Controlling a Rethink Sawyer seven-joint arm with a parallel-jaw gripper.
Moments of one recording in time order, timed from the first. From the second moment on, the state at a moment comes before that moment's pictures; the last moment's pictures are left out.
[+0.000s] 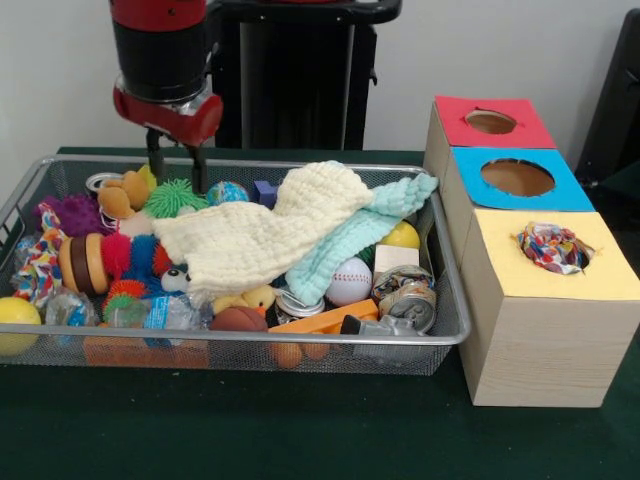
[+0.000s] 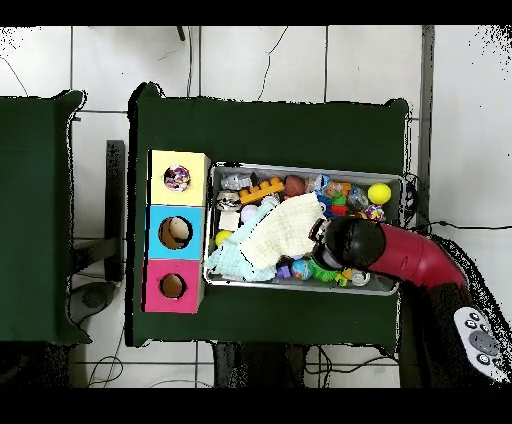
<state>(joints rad) -0.58 -0.65 0.08 1.65 -0.26 0.66 1.95</state>
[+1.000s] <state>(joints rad) -0.67 -0.55 0.09 1.49 -0.32 0.73 1.95</state>
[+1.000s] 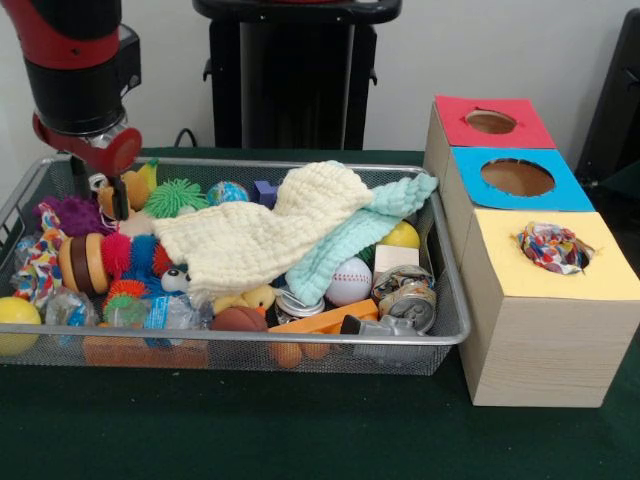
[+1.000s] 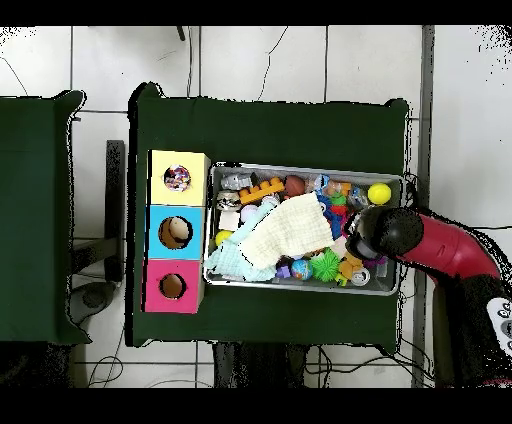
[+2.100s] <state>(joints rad) -0.72 -0.47 0.09 1.48 -0.42 0.70 1.95</state>
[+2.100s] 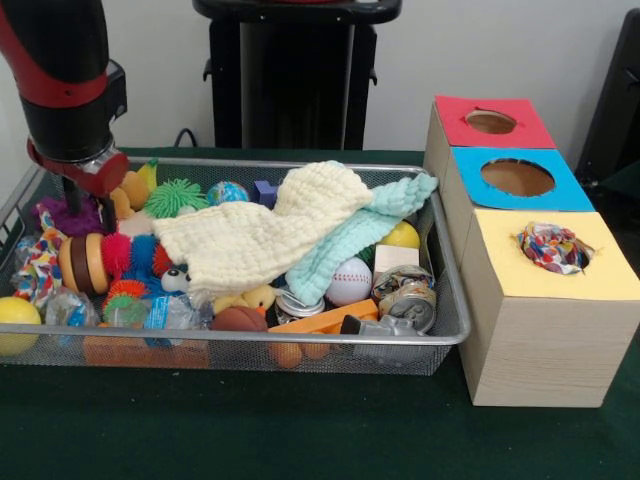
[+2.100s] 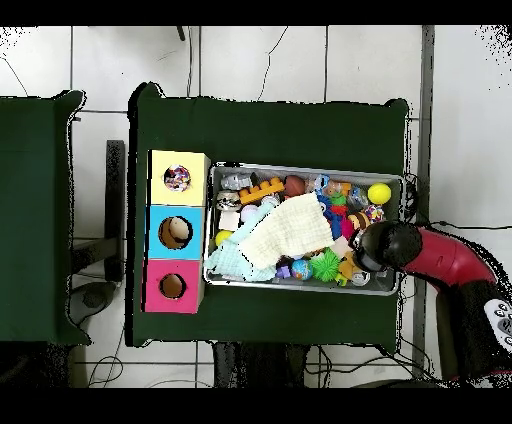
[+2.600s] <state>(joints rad) -0.75 -0.47 0.09 1.47 -0.42 0.70 1.95</state>
